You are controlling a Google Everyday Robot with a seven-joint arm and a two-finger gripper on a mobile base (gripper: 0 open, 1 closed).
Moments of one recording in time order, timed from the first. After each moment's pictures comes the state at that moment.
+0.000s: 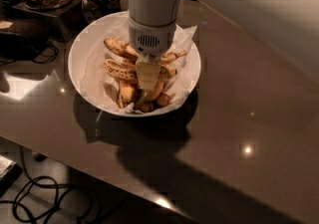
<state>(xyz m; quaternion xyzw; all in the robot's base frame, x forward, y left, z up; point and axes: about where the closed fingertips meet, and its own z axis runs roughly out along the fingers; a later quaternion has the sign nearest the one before) 0.503 0.013 0.913 -0.66 0.75 -0.01 0.07</state>
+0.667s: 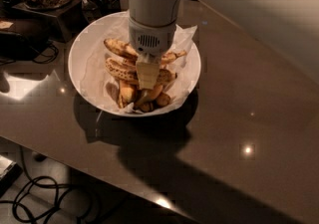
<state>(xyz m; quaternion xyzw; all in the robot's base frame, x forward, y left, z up) 0.505 0.015 0.913 -0.66 0.75 0.00 0.08</state>
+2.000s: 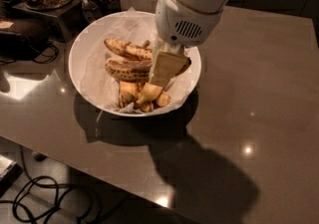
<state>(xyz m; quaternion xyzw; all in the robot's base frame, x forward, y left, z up) 0.461 -0.008 0.978 -0.68 0.71 0.03 0.20</state>
